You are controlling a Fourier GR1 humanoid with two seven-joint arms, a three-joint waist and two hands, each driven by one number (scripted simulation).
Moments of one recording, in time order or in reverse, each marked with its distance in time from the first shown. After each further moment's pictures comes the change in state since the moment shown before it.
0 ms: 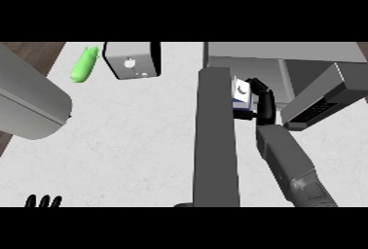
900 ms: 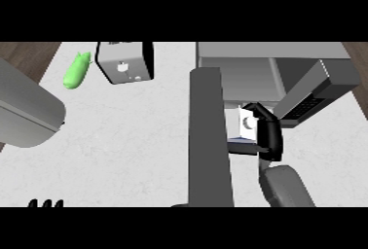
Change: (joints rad) left arm 0.038 -0.026 -0.040 -0.027 -0.024 0.039 -0.009; right arm 0.495 0.068 0.222 -0.810 0.012 0.134 0.205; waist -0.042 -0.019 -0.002
